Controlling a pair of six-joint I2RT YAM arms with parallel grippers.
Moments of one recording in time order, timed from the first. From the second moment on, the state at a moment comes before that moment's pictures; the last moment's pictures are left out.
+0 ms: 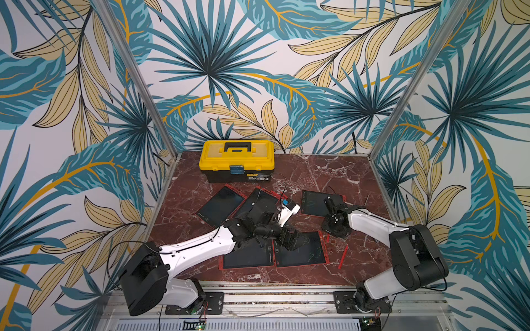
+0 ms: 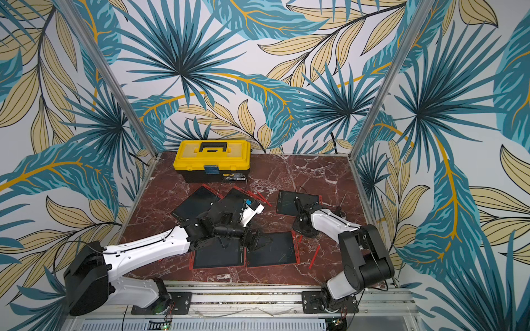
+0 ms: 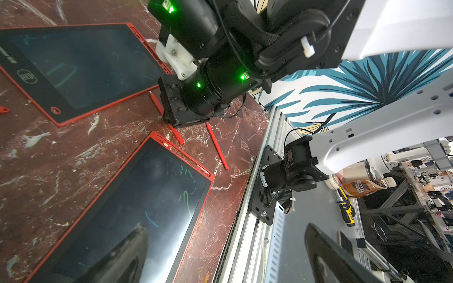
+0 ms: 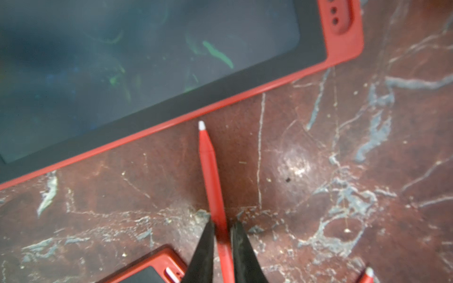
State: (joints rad) left arm -0.90 1.37 0.89 -0.04 0.51 -0.46; right arm 0.26 1.54 0.81 -0.59 0.13 0.78
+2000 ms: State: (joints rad) left arm -0.90 1.39 0.89 -0.04 0.52 -0.46; right arm 0.33 1.74 1.05 -0.82 0.24 0.68
